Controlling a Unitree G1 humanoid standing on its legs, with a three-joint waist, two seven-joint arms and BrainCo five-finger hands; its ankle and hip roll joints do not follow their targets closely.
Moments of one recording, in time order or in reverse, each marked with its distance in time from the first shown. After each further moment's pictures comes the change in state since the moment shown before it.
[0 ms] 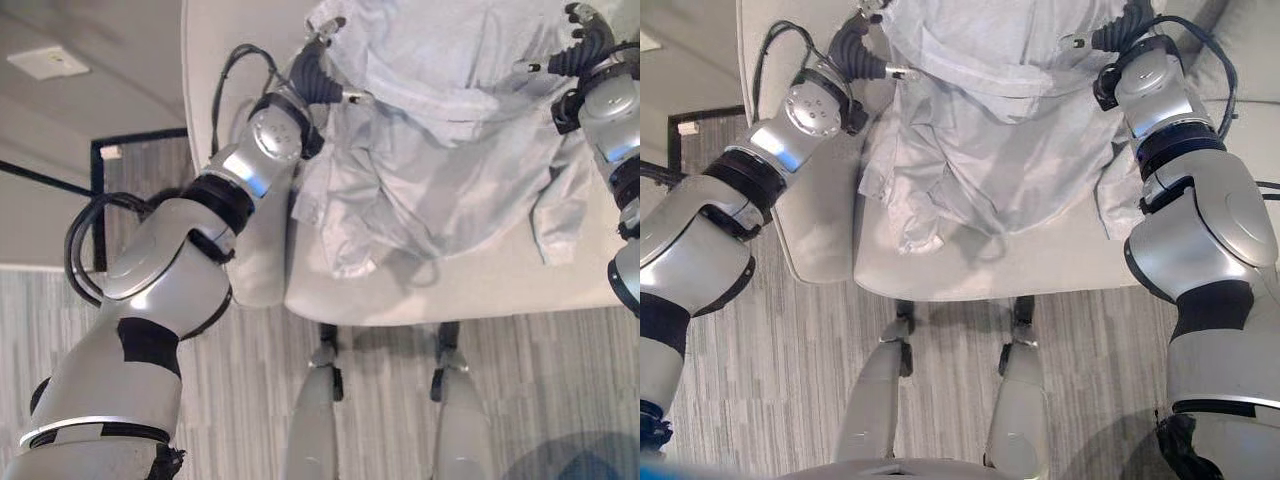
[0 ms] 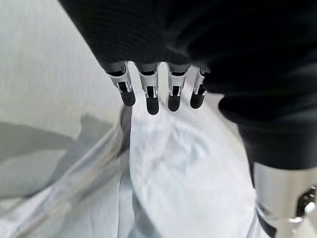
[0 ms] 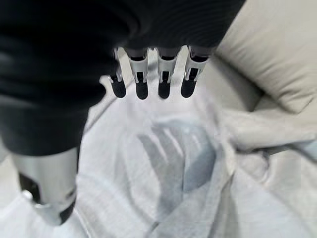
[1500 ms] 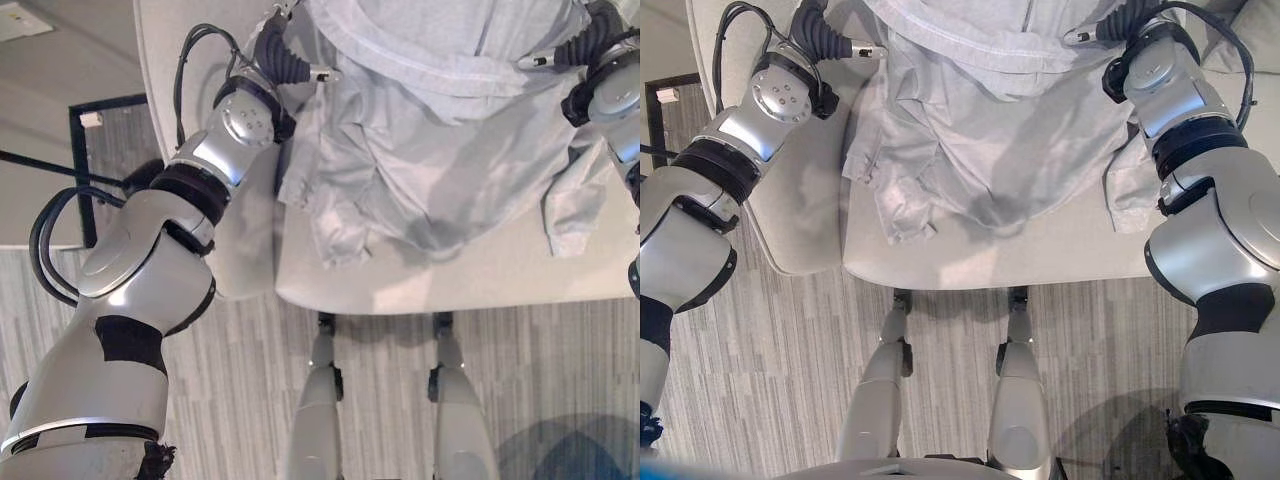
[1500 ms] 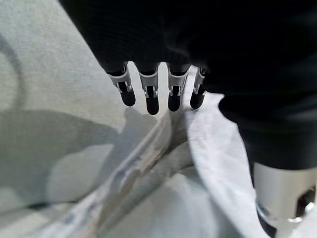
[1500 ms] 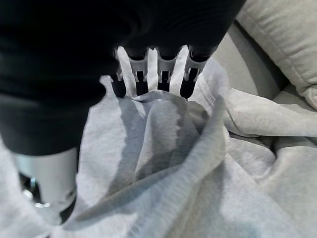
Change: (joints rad) left arm -0.061 -0.007 -0.062 0.162 0.009 -0.005 0.030; right arm -0.074 0.031 0.083 -0.031 -0.072 -0.001 -0.028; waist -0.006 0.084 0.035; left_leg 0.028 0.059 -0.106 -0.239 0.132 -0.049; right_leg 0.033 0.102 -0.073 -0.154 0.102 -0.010
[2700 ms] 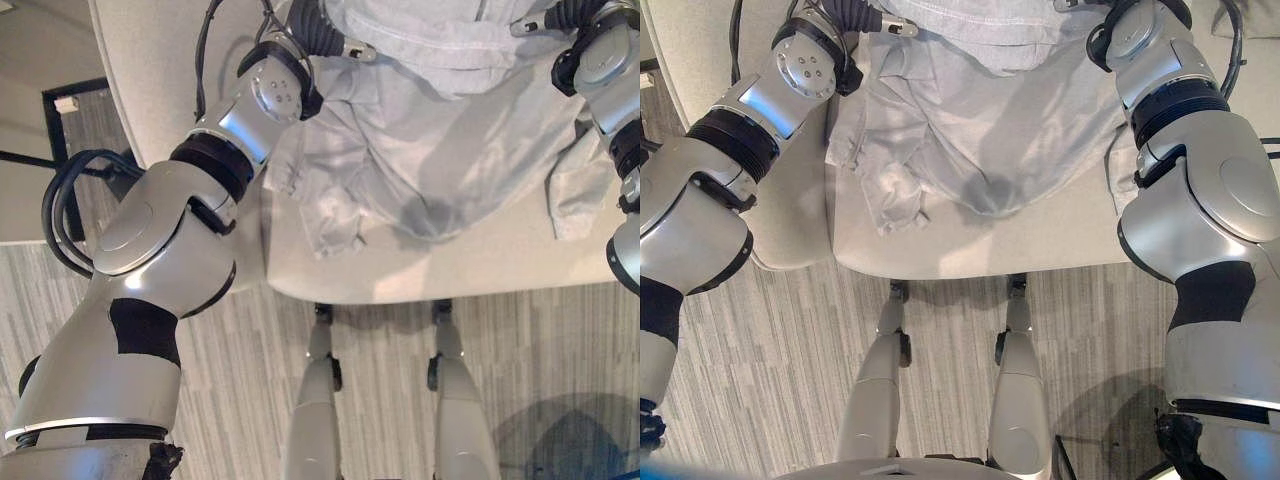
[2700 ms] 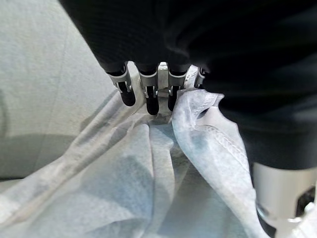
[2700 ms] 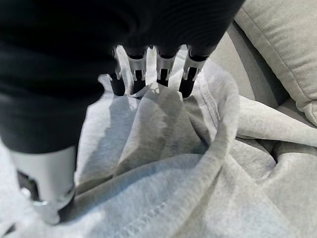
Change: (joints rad) left arm -0.111 -0.103 -0.065 0.026 0.031 0.021 0.010; right arm -0.116 0.108 0.067 0.127 -0.077 0.035 -0.045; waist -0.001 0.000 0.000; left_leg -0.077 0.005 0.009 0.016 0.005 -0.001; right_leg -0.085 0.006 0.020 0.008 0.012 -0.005
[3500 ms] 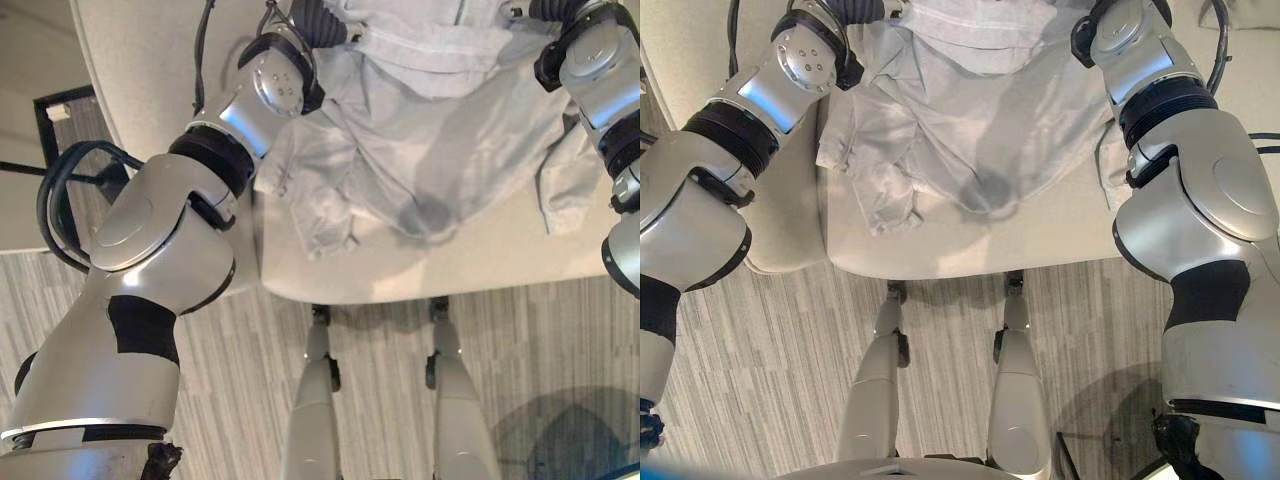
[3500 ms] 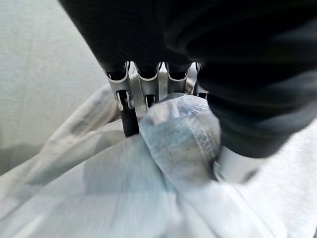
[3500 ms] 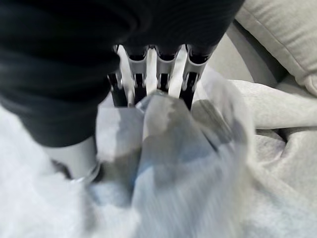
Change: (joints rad) left arm -0.030 0.033 -0.040 0.005 -0.001 0.007 -0.010; right arm -0.009 0.025 0.011 -0.093 0.168 -0.012 0.005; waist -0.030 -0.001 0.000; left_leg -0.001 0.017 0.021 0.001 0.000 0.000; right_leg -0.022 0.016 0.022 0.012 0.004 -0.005
